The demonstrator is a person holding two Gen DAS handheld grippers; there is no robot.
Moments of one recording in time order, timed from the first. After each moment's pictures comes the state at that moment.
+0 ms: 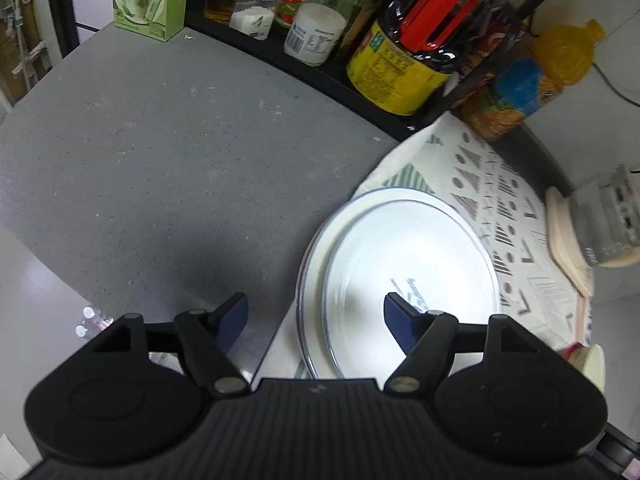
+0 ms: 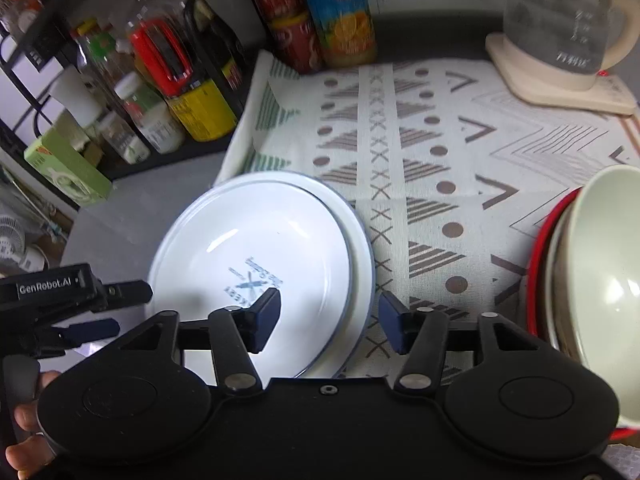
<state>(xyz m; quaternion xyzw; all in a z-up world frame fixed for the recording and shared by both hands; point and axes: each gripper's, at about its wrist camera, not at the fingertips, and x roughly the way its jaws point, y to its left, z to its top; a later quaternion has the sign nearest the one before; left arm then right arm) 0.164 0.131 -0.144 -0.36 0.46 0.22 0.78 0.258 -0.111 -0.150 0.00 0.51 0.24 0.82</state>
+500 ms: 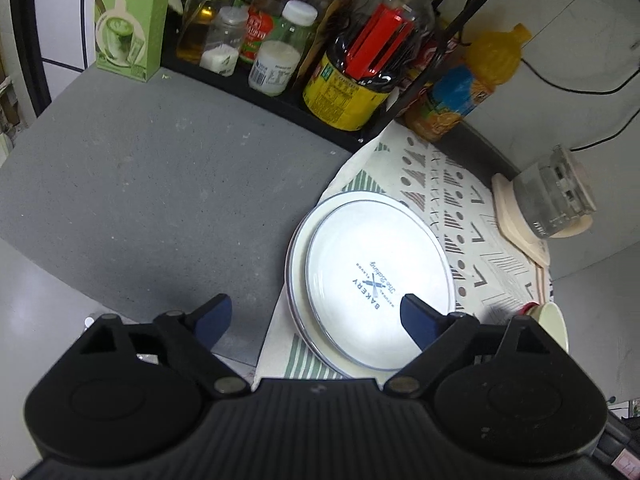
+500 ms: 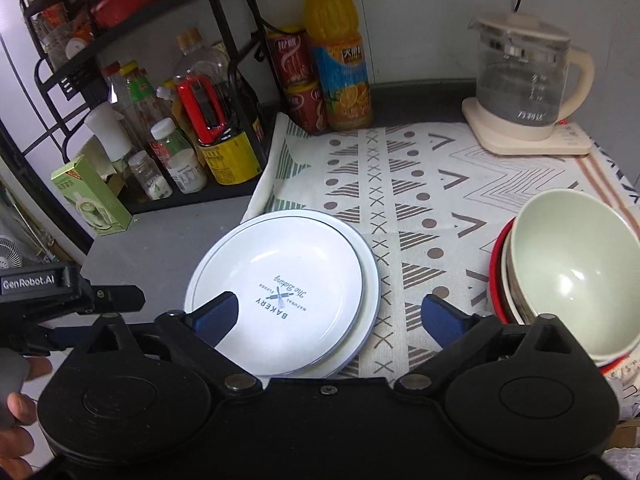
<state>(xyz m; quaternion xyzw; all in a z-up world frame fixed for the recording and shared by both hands) 0.124 0.128 -0.099 -0.33 0.44 0.15 0.82 0.196 -0.119 -0.100 0.00 0.43 0.22 0.87</state>
